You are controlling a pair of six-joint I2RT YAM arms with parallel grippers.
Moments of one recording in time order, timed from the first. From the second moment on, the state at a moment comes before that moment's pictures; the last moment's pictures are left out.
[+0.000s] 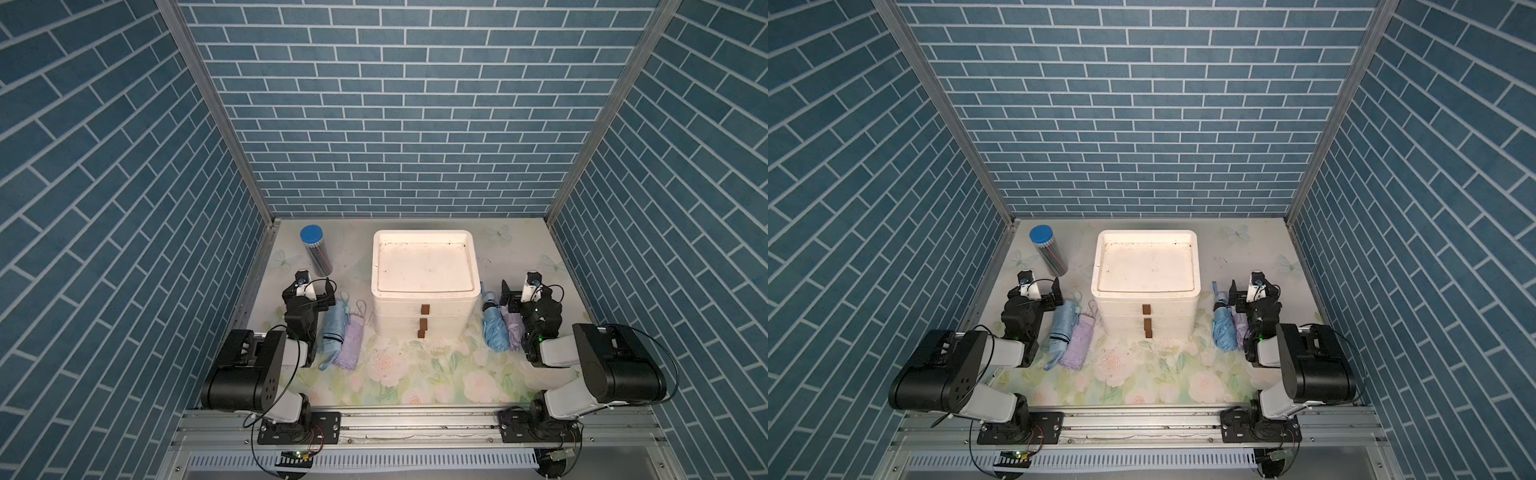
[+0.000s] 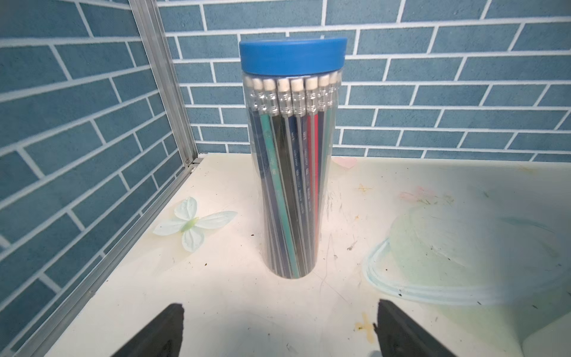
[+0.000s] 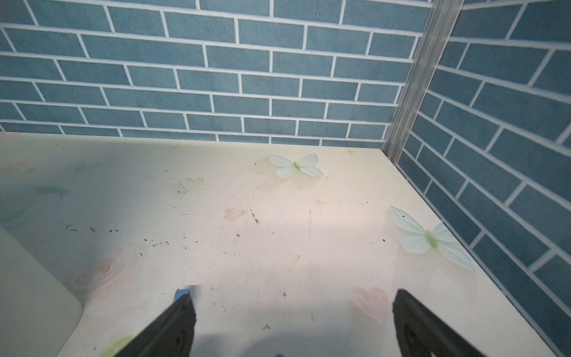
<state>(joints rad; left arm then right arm) -0.05 1.49 0.23 1.09 -0.16 -0.02 0.04 1.53 0.21 1.15 -0.01 -0.08</state>
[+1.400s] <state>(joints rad) -0.49 0.97 0.88 -0.11 -0.37 -0.47 0.25 1.08 0.94 -0.42 0.34 0.47</state>
